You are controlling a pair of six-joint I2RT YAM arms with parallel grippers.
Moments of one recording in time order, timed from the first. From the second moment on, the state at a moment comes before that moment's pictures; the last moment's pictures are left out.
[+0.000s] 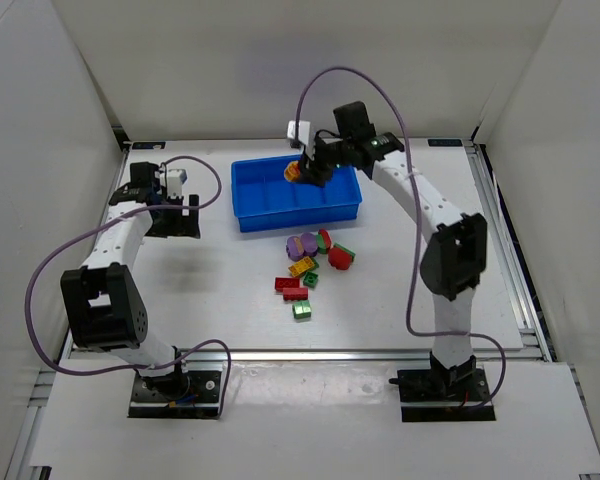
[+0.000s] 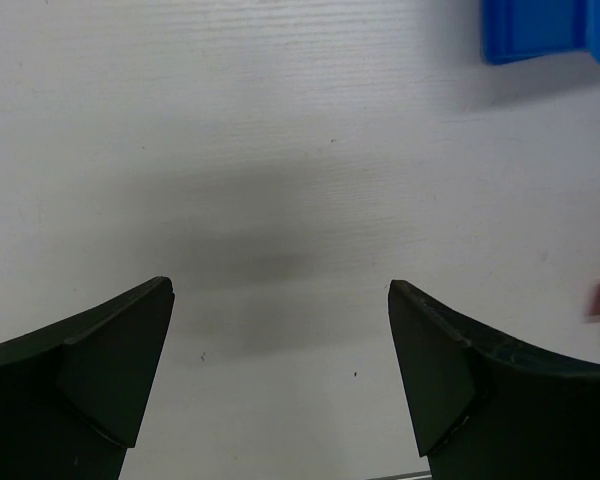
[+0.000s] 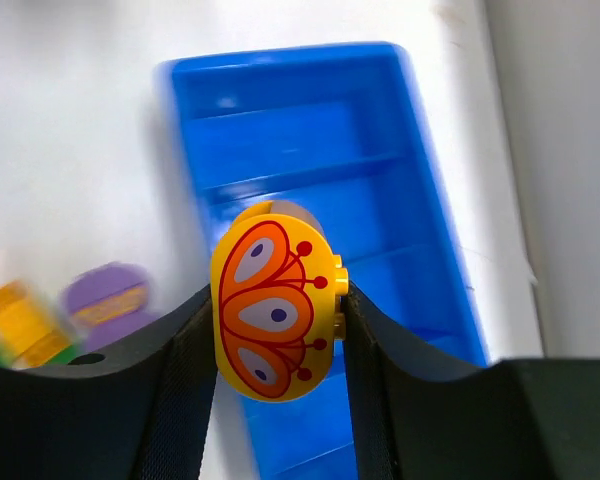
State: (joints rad) left arm 0.10 1.55 1.21 -0.73 0.16 0.13; right arm 0.53 1.99 1.94 -0.65 -0.70 -0.83
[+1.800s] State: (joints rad) left arm -0.12 1.34 1.20 -0.77 0.39 0.21; right arm 0.57 1.59 1.10 -0.73 -0.59 -0.59
